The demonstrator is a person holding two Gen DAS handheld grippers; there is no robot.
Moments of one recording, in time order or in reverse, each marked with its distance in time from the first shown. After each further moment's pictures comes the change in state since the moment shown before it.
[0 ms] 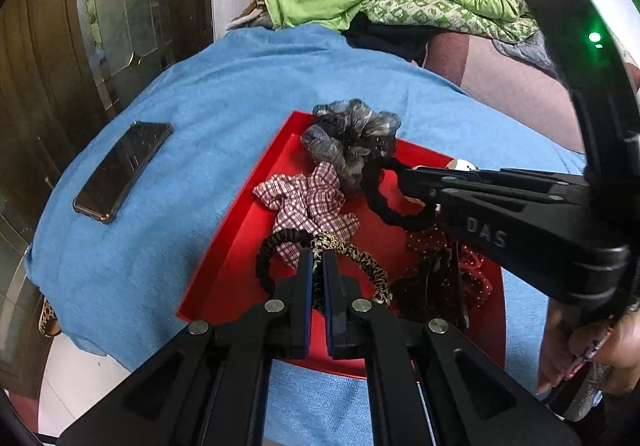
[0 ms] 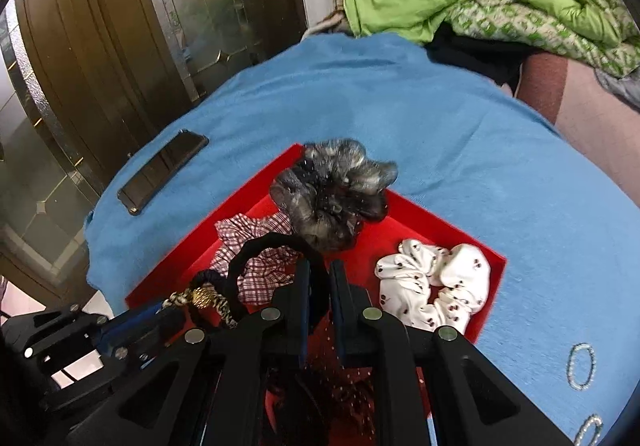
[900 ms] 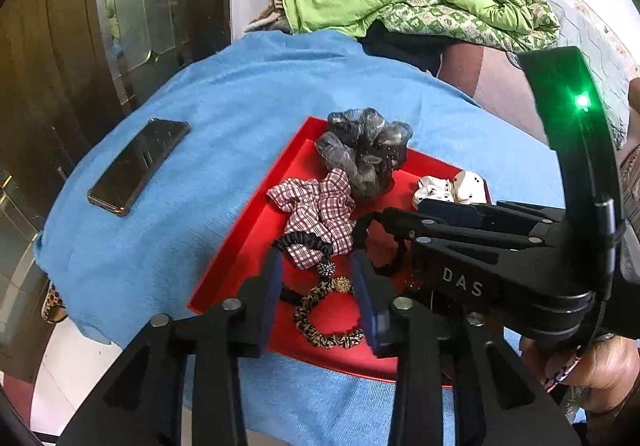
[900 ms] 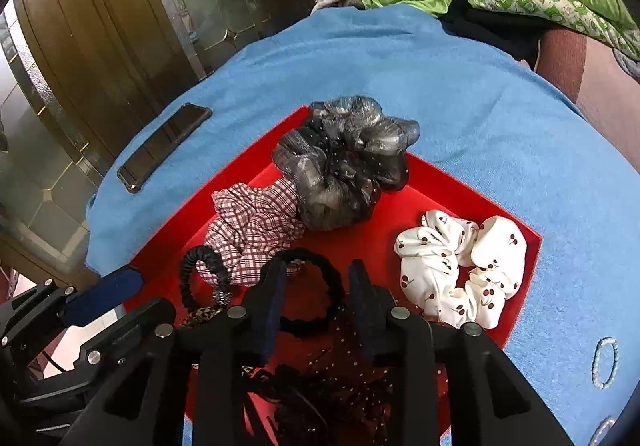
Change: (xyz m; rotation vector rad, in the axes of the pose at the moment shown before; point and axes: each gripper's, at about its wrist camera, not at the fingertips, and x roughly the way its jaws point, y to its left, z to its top) left arm -0.014 0.001 0.003 -0.046 -0.028 0.051; right arm 0.020 -0.001 -0.012 0.000 0.055 0.055
